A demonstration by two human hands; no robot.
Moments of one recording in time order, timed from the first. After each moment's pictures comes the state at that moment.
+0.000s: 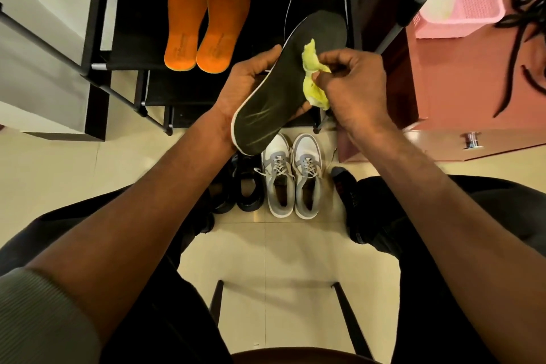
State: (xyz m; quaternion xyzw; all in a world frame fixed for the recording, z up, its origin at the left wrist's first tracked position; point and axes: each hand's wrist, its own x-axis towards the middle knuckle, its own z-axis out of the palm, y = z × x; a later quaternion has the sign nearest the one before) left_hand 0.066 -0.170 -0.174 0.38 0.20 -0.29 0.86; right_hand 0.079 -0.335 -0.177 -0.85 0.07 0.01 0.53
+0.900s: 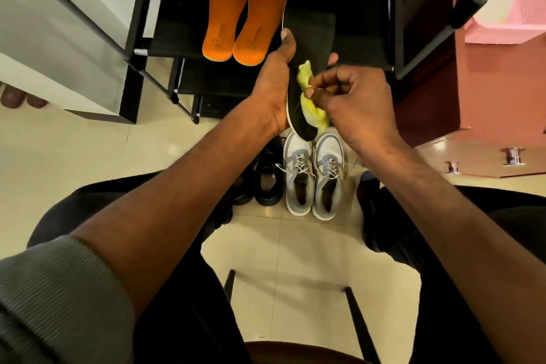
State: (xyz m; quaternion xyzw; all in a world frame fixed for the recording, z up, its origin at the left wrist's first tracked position) left_hand 0.071 -0.169 -0.180 0.34 0.29 -0.21 0.87; right_hand 0.050 -0.298 -0.173 -0.85 -0.01 0.08 0.52
